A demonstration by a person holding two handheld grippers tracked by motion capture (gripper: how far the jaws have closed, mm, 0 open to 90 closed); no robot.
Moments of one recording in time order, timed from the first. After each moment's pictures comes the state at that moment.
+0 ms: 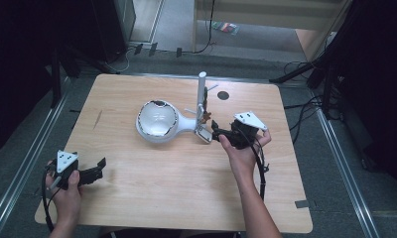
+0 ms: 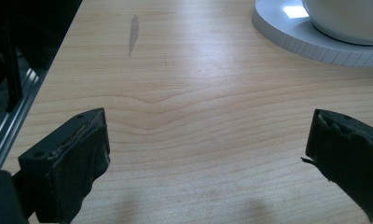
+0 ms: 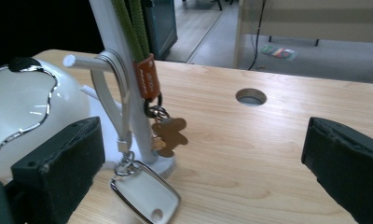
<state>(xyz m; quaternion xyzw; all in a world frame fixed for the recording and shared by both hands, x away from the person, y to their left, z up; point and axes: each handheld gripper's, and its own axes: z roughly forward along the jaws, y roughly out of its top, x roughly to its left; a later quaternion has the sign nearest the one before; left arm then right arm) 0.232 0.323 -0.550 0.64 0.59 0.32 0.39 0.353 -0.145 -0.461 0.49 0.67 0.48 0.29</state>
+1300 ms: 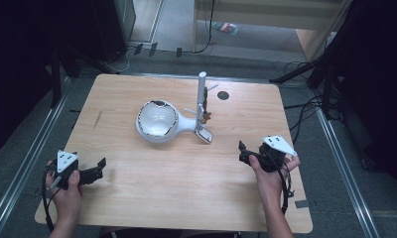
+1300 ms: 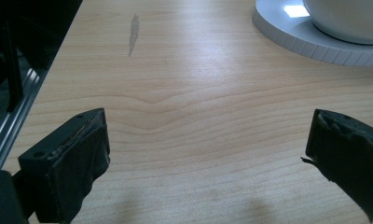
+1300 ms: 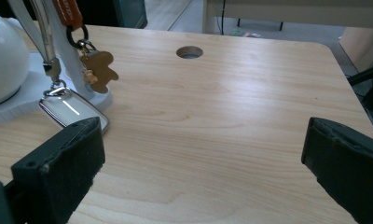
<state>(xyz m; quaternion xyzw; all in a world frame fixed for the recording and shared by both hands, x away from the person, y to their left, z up) 0.232 0.323 -0.550 0.64 0.59 0.32 0.39 0.304 -0.222 -0.487 0.52 0.66 0.44 0.32</state>
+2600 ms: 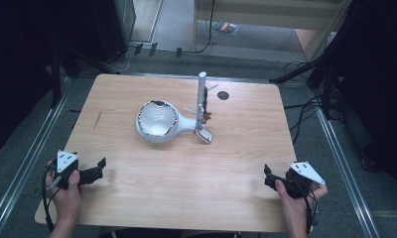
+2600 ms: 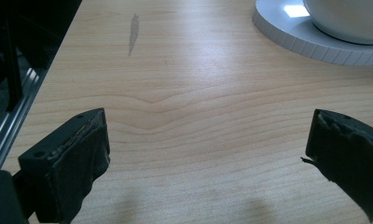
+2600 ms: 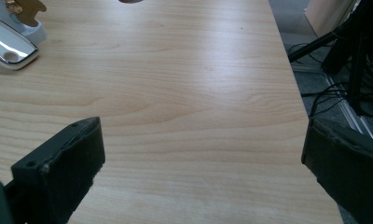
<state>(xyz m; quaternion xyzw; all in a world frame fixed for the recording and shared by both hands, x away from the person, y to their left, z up) 0.232 0.323 -0.550 0.64 0.59 0.32 0.39 0.251 -0.296 -0.521 0.56 0.65 0.39 0.33</state>
